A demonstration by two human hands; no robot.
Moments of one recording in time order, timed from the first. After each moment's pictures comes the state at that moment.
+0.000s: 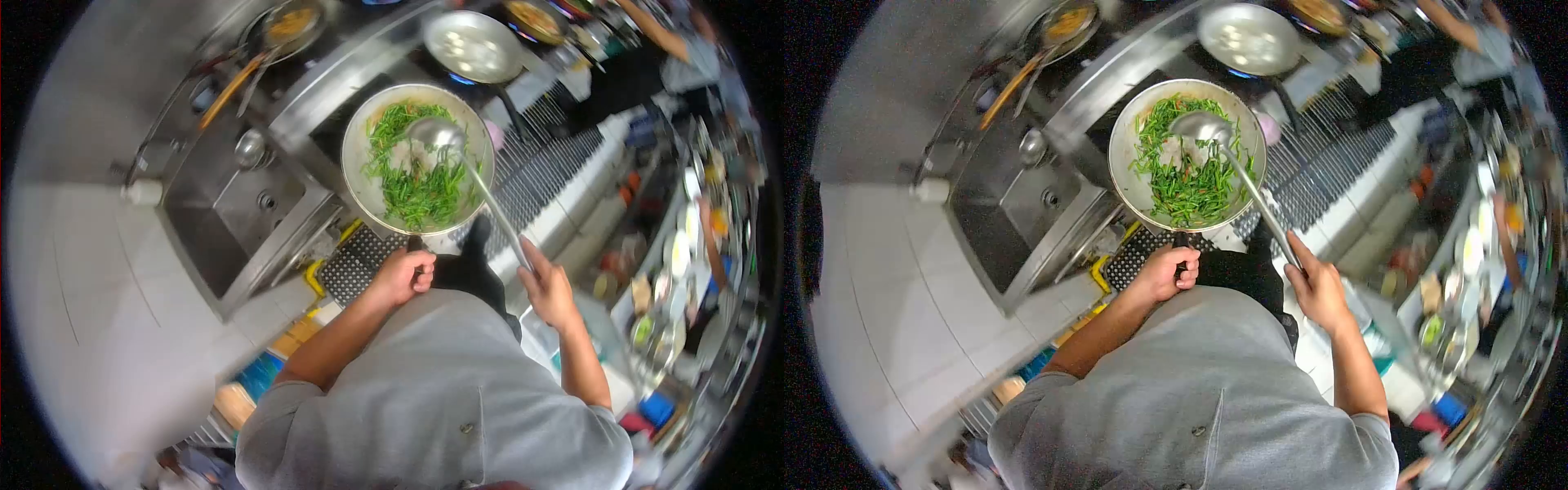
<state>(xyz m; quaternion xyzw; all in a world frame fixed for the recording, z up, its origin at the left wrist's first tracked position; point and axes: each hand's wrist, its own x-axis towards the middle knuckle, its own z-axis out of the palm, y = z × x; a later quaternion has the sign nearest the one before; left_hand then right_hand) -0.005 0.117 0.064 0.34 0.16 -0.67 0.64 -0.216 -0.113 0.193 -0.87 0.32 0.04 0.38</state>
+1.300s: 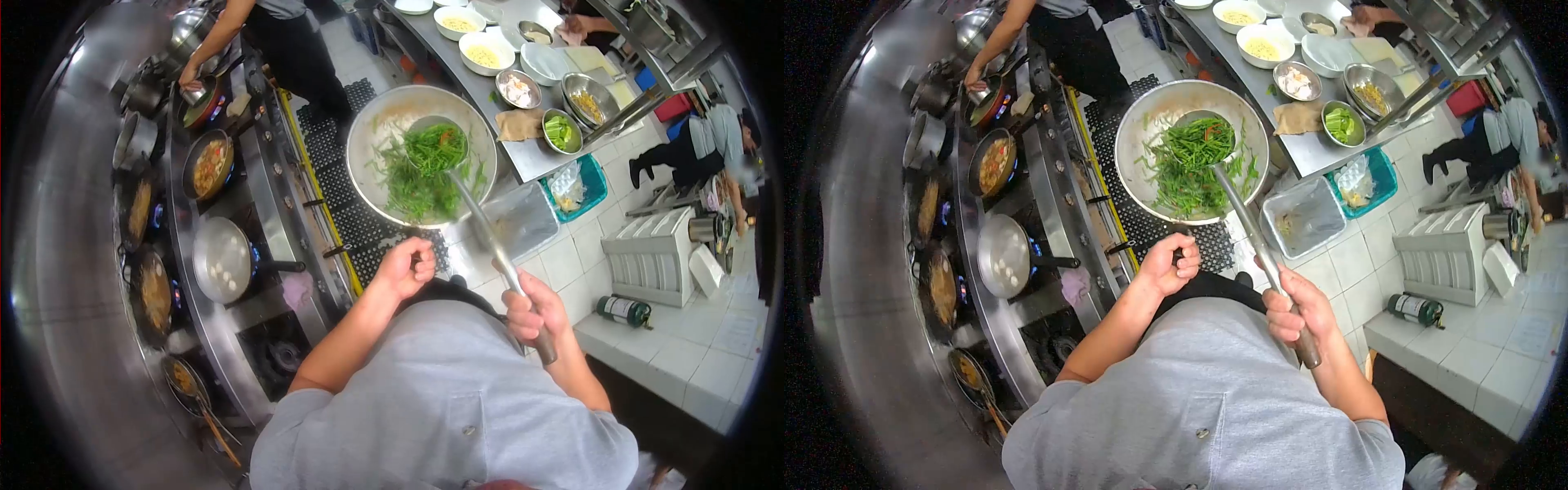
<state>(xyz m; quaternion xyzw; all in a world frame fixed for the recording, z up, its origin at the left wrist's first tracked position) -0.177 -0.263 0.094 0.29 -0.02 -0.94 0.20 -0.426 -0.093 0.229 0.06 0.30 -0.53 0.79</state>
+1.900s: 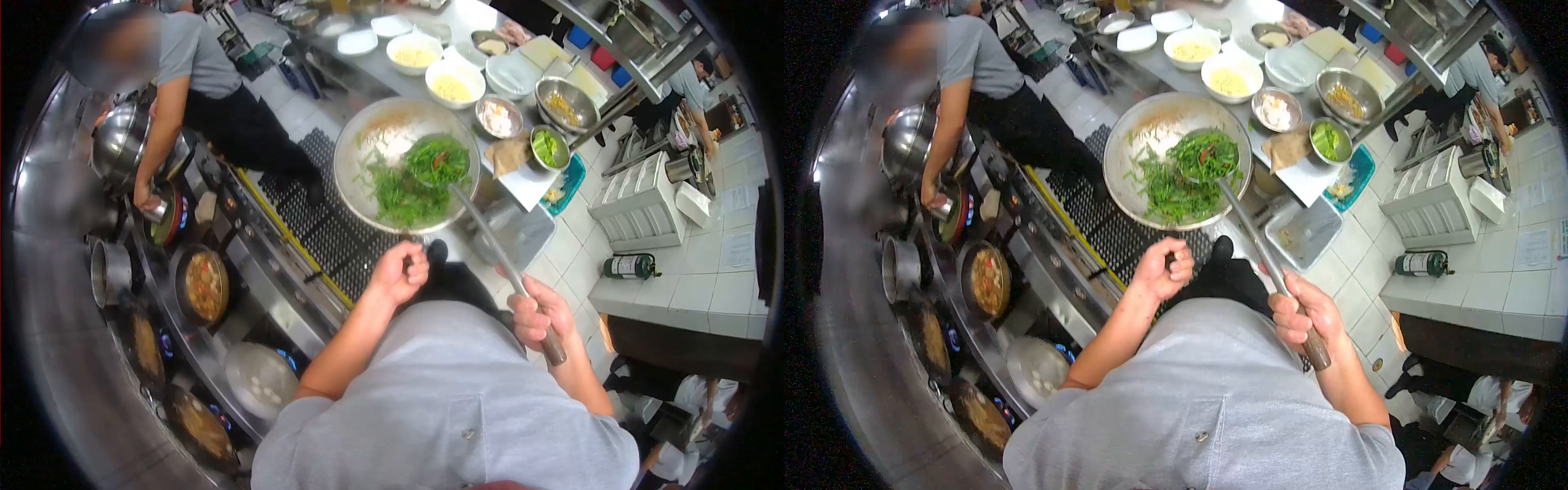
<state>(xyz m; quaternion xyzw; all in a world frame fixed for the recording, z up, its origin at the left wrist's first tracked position) -0.163 -0.498 0.088 0.28 -0.03 -0.96 0.06 -0.348 -0.245 0.254 0.17 0.23 -0.66 0.70</state>
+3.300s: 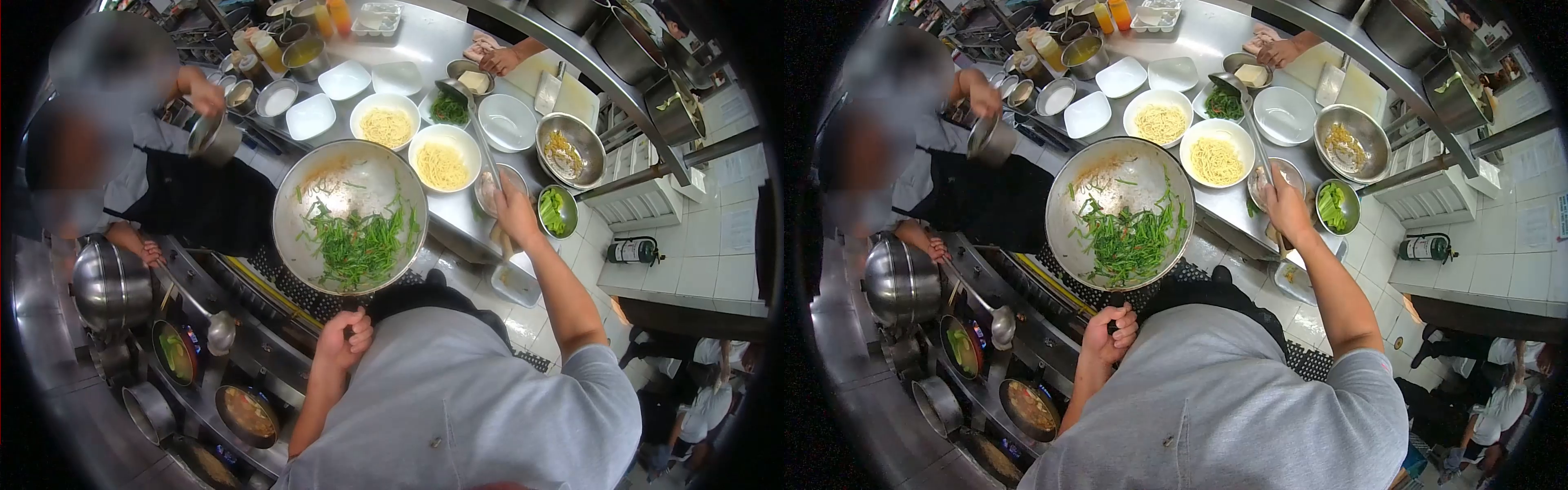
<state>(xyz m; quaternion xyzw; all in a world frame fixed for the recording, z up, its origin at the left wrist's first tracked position) -0.205 -0.777 0.133 0.34 -0.04 -0.94 -0.01 -0.633 -0.590 0.115 -0.29 0.89 -0.32 0.14</state>
